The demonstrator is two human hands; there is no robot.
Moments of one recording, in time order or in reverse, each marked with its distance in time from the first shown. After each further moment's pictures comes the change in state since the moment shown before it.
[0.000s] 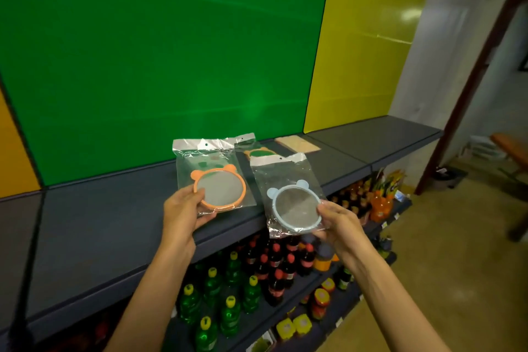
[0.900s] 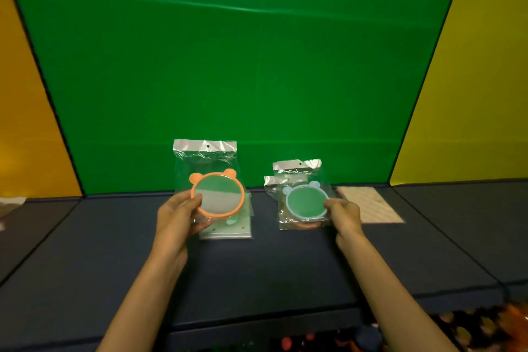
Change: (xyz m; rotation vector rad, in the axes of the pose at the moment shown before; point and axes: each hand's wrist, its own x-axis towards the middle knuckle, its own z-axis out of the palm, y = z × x) left_hand 0.117 0.007 0.083 0.016 0.427 0.183; right_hand 0.323 -0.029 0.080 -0.311 -0.078 0.002
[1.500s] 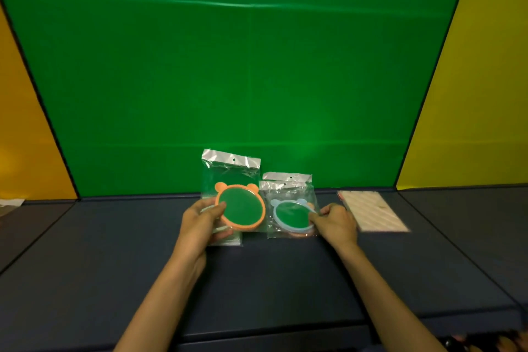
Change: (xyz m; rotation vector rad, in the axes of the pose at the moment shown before) left_hand -0.006 -0.025 0.054 0.090 -0.060 -0.083; right_hand 0.032 0.014 -0.003 -0.776 -0.107 -0.239
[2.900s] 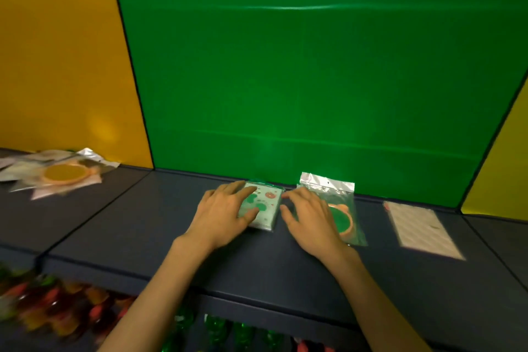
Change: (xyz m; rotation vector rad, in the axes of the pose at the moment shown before) left_hand -0.030 0.014 -0.032 1.628 0.025 0.583; right_hand -0.072 -0.072 0.016 -0.151 -0.162 -0.899
